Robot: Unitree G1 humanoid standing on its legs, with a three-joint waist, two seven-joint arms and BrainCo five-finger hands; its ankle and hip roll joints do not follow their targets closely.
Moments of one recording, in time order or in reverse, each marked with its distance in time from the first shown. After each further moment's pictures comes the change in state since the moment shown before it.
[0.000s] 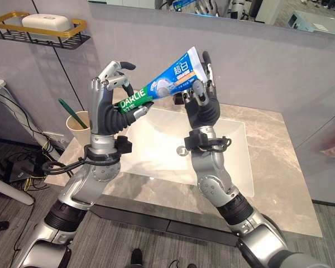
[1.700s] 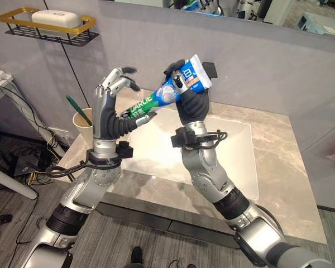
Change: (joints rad) left arm 0.045 -0.021 0.004 0.010 -0.009 -0.027 -0.010; right arm -0.079 0.032 0.005 0.032 -0.187 0.023 -0.140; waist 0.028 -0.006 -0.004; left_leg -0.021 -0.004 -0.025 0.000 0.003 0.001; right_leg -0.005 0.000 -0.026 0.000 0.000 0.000
